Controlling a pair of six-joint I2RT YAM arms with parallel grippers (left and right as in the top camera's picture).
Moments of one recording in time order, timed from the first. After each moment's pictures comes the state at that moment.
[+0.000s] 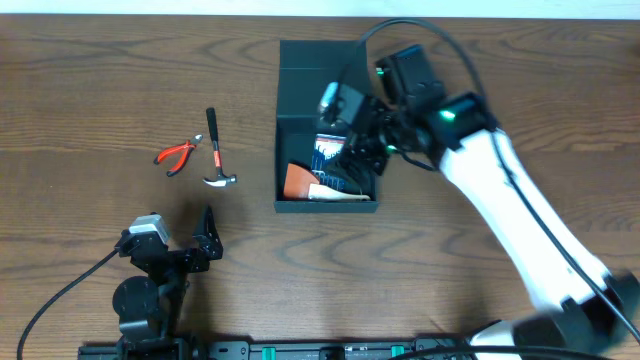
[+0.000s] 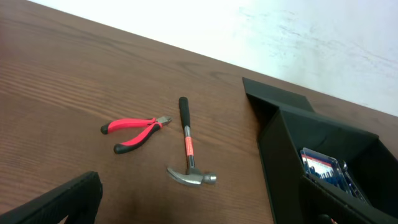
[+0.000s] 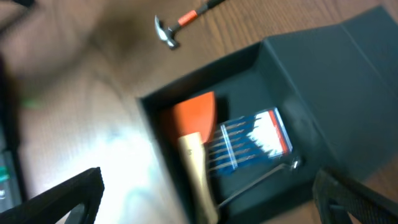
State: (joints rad) left arm 0.10 0.01 0.10 -0.30 0.15 -0.28; right arm 0.46 1.60 1.55 -1.00 -0.46 -0.48
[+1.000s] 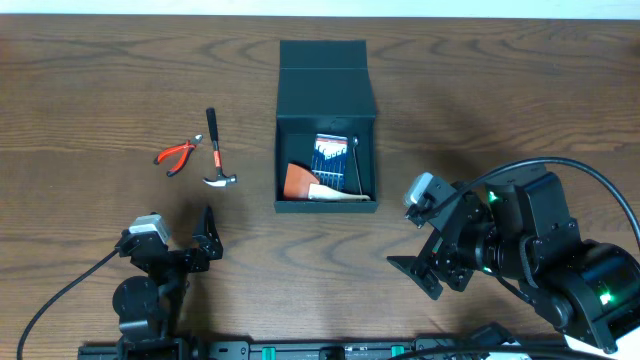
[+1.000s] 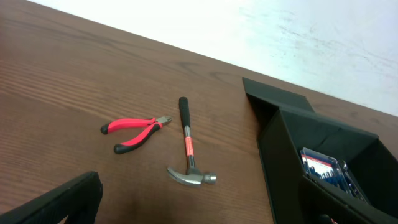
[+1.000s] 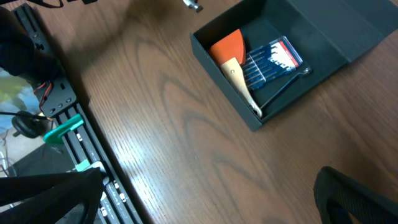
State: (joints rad) left arm 0.10 0.01 0.10 -0.30 0.15 -0.28; right arm 0.46 0.96 1.31 -1.28 -0.37 -0.35
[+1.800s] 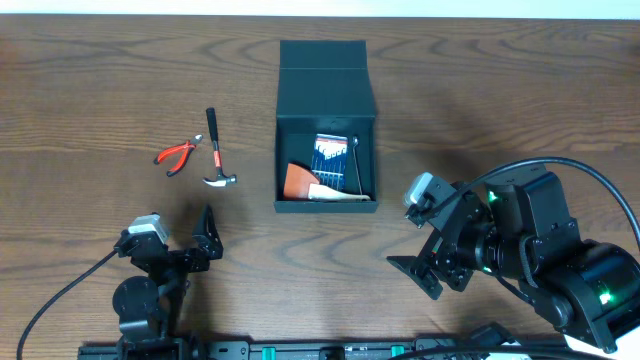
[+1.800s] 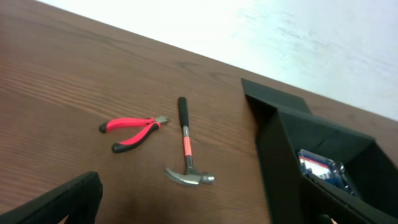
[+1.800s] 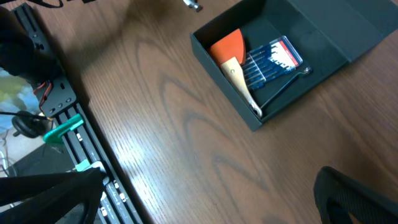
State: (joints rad) left arm 0.10 0.01 0.10 -0.30 0.16 -0.31; right arm 0.46 0.96 1.31 -1.28 -0.37 -0.35
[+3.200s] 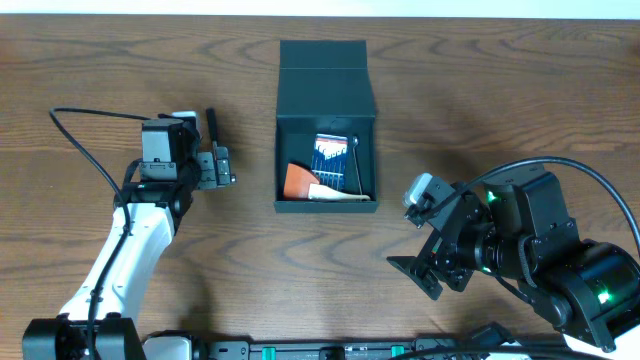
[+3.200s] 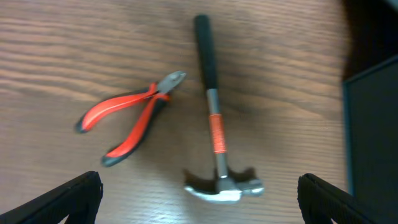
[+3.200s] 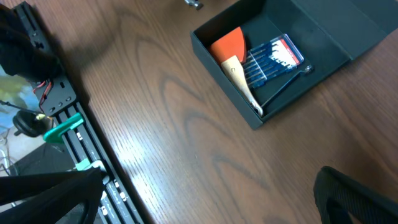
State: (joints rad) left arm -0.02 1.40 0.79 -0.29 0.01 -0.09; right arm 0.46 0.96 1.30 -1.28 -0.37 -0.35
